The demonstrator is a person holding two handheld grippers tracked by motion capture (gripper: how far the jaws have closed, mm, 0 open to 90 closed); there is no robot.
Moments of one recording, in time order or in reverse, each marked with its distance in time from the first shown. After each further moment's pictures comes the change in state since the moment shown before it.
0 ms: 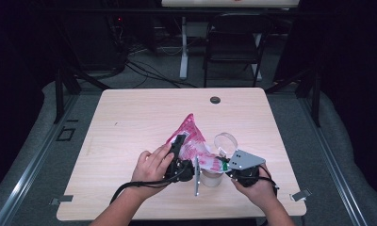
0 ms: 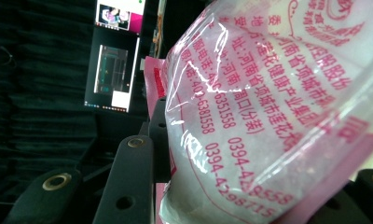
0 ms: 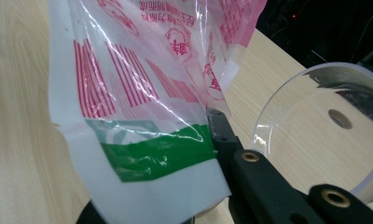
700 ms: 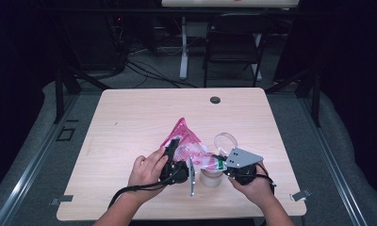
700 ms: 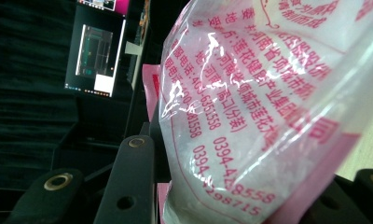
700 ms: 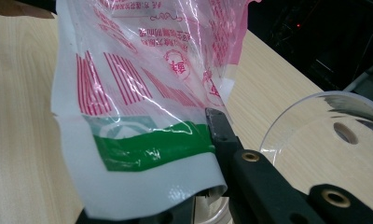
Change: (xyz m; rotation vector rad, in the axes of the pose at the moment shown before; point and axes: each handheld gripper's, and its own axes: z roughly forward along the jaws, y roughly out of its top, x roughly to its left) left arm -0.008 -0.014 -0.001 0.054 -0.055 -0.055; right arm 0.000 0.009 0.004 -0.029 0.021 -0.012
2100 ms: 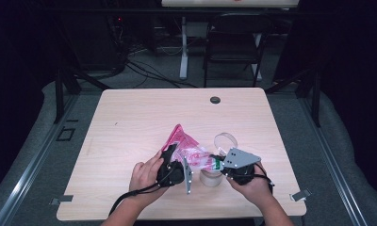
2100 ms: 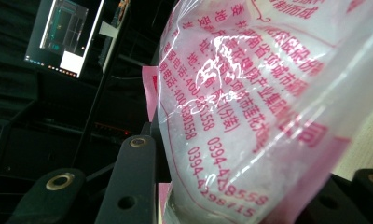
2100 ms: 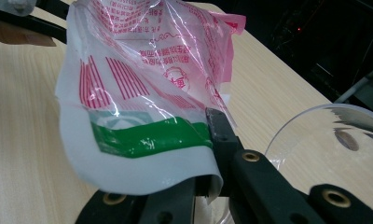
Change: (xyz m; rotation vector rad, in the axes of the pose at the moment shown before) left arm -0.011 -0.011 0.005 0.014 -0.097 -0.163; right arm 0.003 0.004 0.002 -0.004 -0.004 -0.016
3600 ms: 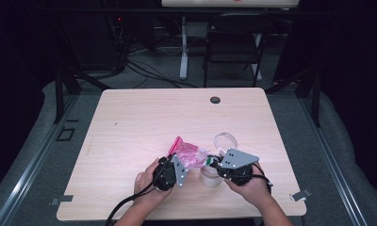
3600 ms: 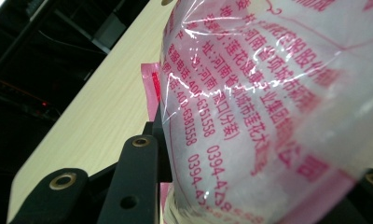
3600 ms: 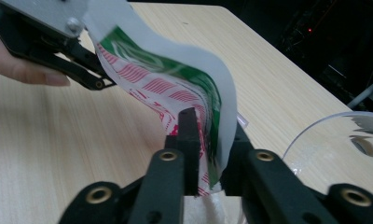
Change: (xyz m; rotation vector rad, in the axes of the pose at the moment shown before) left arm -0.016 -0.024 0.018 0.001 -0.229 -0.343; right arm 0.003 0.002 0.003 -0.009 0.040 0.010
